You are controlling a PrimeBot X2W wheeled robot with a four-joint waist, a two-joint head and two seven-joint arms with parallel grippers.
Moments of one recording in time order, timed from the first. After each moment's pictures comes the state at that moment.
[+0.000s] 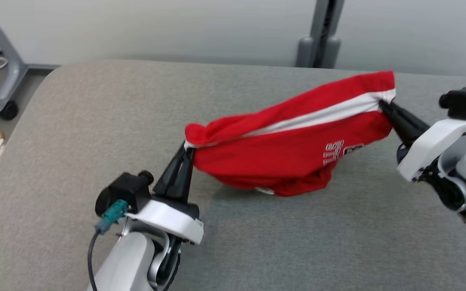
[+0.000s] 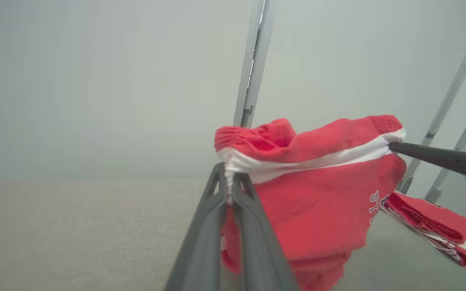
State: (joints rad) left arm -0.31 0.05 -0.39 0.34 -0.41 -0.04 -0.26; right arm -0.93 -0.57 1.21 0.65 1.29 0.13 -0.26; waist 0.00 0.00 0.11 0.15
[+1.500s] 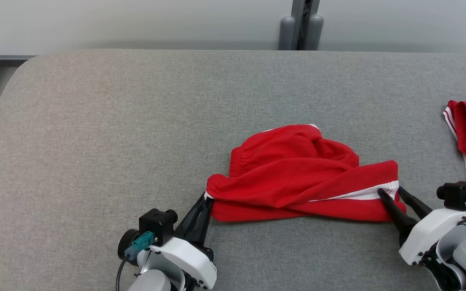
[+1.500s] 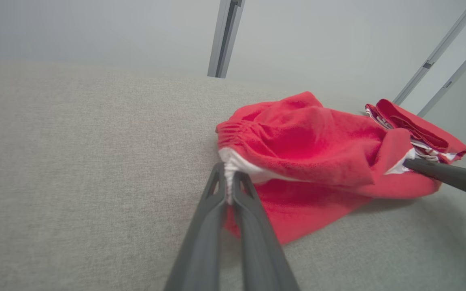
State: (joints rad) left arm -0.26 0.05 -0.51 0.46 -0.48 -0.04 -0.26; right arm -0.50 -0.55 0.93 0.60 1.12 0.13 -0.26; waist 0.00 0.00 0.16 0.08
